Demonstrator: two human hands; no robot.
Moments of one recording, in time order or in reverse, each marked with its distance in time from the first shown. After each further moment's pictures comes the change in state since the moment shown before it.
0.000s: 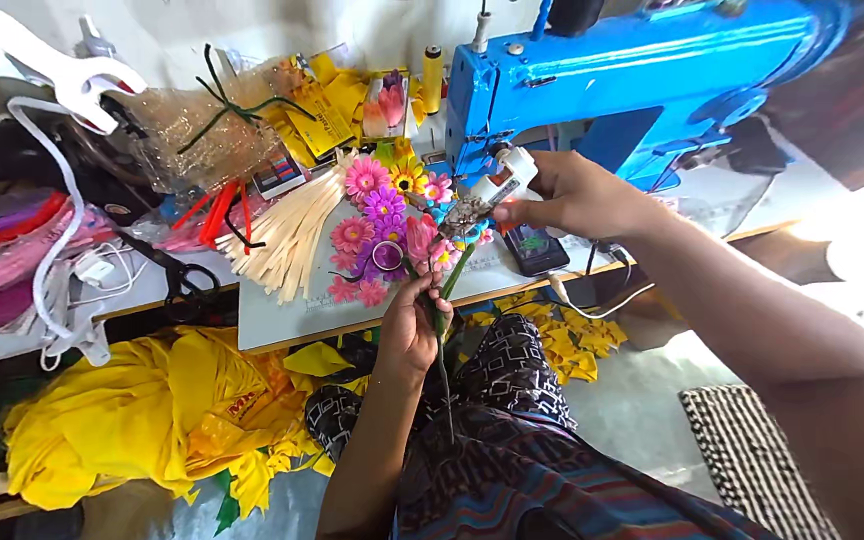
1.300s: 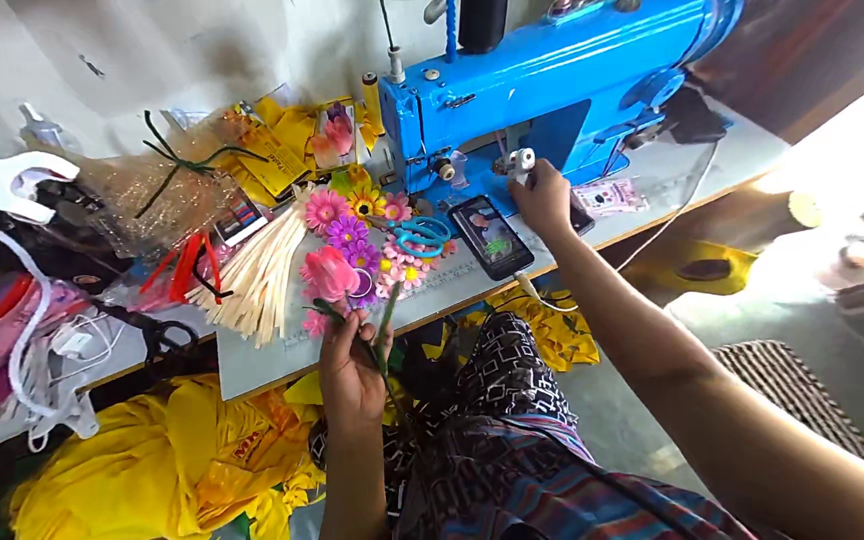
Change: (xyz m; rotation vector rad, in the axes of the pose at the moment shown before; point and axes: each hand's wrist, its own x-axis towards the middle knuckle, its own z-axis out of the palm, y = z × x) left_hand -0.016 0.009 -0.022 0.153 -0.045 0.401; right_hand -0.007 0.138 -0.008 -0.219 0.754 0.610
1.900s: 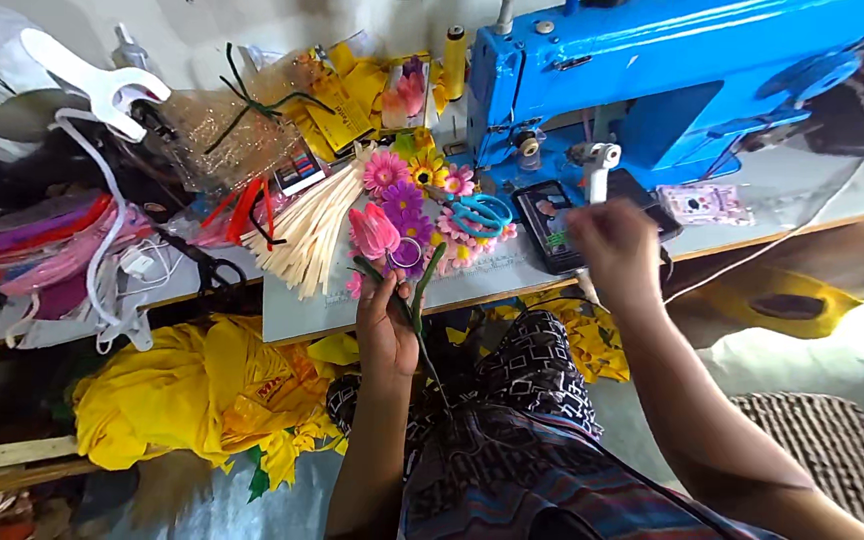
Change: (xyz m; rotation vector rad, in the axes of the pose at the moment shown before) left_hand 0.015 0.000 -0.007 -0.067 0.045 0.060; right_hand -0.117 -0.034 -0.015 0.202 -0.204 -0.272
